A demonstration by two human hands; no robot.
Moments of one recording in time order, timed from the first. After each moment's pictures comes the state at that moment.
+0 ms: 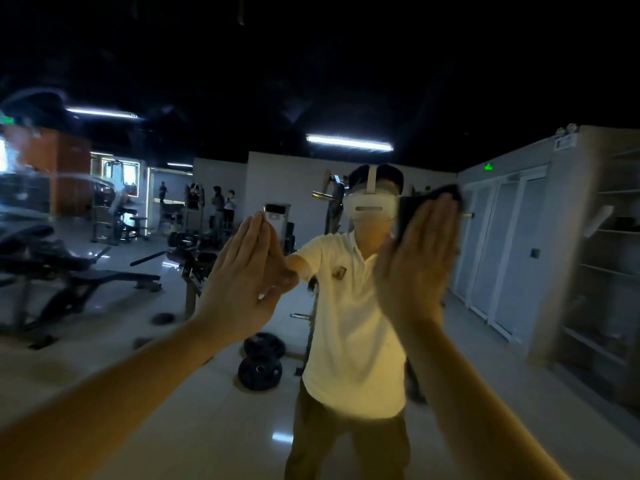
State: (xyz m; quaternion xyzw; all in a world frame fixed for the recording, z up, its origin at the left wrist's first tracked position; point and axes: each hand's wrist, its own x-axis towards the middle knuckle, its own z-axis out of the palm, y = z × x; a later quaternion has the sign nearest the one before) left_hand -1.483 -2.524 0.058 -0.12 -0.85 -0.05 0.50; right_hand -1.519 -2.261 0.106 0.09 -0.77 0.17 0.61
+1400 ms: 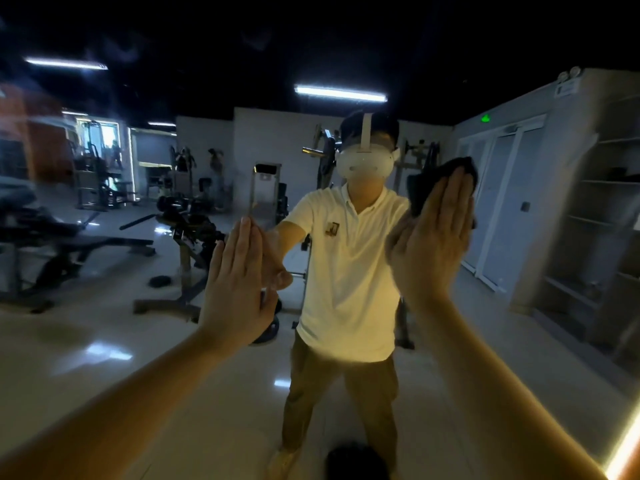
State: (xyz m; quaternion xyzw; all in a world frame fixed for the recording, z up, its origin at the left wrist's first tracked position) left_hand -1.473 -2.484 -0.031 -0.06 -0.87 -0.03 0.49; right_hand -1.513 -2.206 0.063 0.07 -0.74 0.19 0.64
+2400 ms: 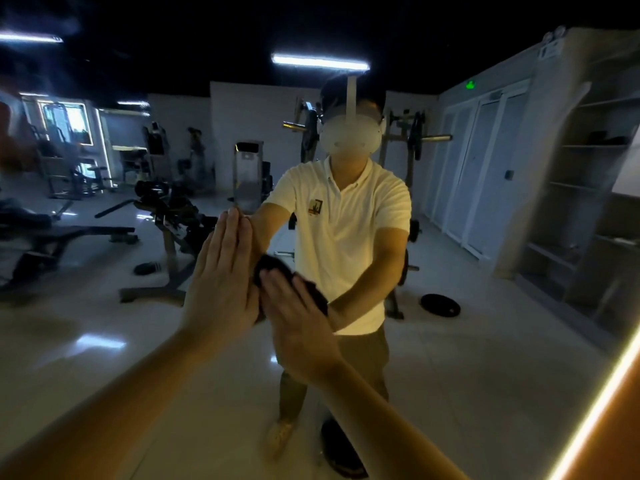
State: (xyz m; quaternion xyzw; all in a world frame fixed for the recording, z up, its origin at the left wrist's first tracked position) left_hand -1.476 -2.471 -0.047 -0.10 -0.87 -0.01 0.47; right_hand -1.498 -2.298 -0.103 0.38 -0.79 -0.04 0.48
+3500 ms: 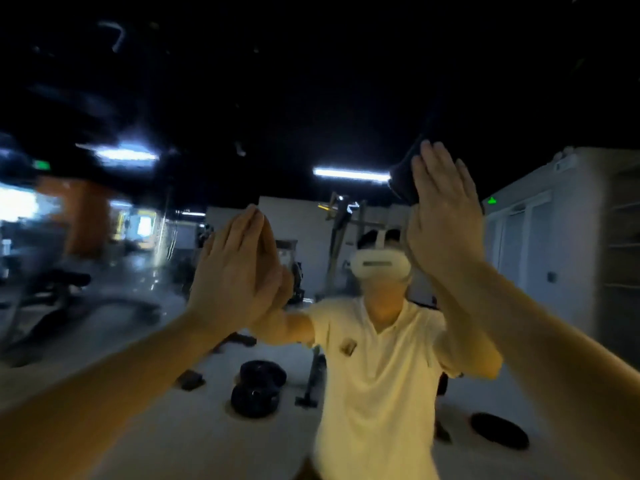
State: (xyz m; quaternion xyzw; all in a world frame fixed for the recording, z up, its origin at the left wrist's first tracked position) left_hand -1.498 -2.468 -0.229 -0.04 -0.80 -0.01 0.60; right_hand -1.531 -2.173 -0.124 0.19 -0.71 -0.02 0.68
